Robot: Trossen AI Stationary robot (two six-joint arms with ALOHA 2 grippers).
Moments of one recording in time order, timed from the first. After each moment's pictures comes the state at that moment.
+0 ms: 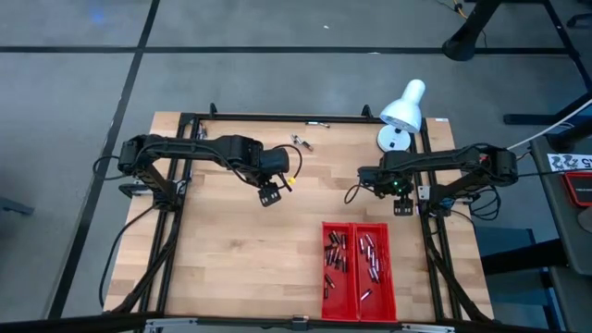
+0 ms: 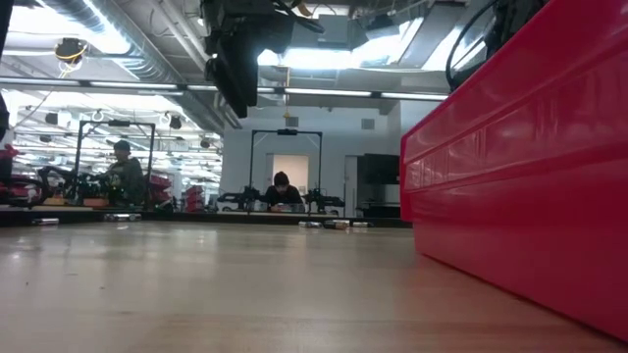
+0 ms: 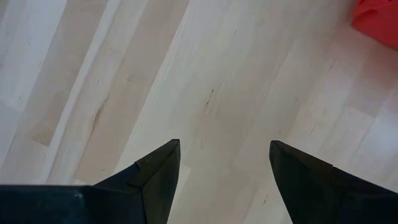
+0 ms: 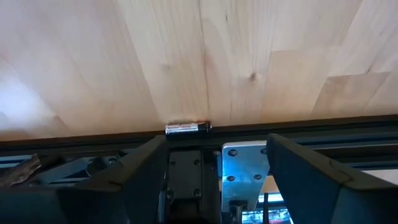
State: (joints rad) left arm 0.06 1.64 1.48 -1.11 -0.12 -0.36; right arm -0.19 1.42 0.82 -1.38 0.01 -0.09
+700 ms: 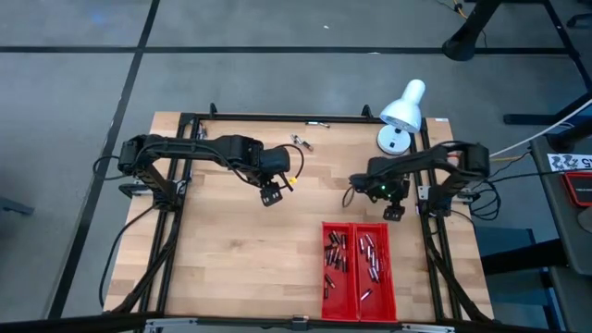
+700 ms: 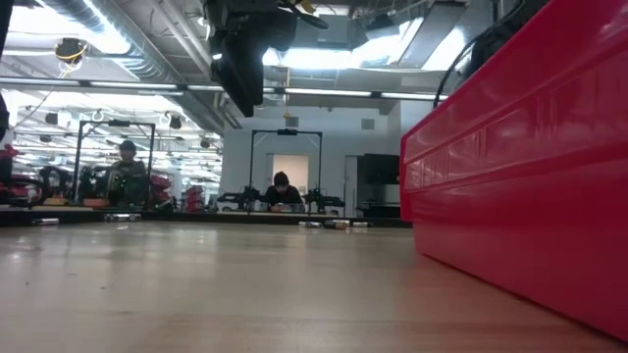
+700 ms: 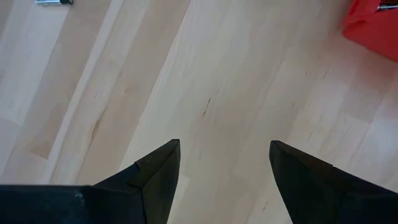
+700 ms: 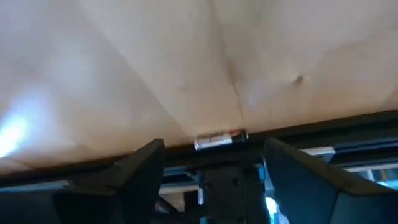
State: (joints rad) left arm 0.06 1.64 1.48 -1.08 -0.12 -0.34; right arm -0.19 1.66 0.80 -1.31 -0.08 0.11
